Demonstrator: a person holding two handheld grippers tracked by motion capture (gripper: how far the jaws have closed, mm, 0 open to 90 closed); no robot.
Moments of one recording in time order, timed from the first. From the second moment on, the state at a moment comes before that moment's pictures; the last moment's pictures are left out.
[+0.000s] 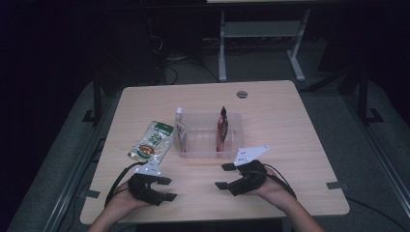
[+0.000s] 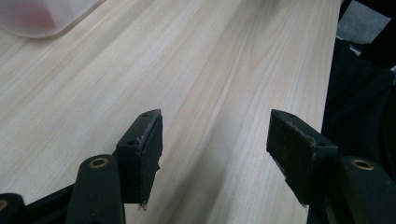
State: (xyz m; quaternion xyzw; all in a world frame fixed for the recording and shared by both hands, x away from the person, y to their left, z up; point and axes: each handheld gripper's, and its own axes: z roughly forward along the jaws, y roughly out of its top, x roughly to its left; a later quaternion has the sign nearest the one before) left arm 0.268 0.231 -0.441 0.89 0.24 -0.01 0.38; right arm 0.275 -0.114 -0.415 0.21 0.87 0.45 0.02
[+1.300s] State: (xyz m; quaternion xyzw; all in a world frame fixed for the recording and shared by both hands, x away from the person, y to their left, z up) left arm 0.347 0.280 -0.399 0.85 0.38 0.10 0.35; right arm 0.272 -0.161 -0.442 0.28 0.86 0.43 0.04
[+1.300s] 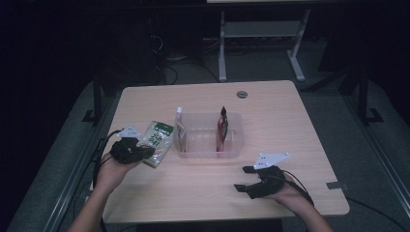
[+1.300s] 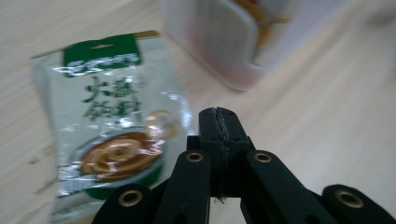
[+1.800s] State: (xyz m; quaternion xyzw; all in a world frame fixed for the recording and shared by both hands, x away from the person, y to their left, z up) left arm 0.389 0.279 -0.449 0.84 0.43 0.10 0.31; right arm 0.272 -0.160 -0.442 0.27 0.86 0.43 0.03
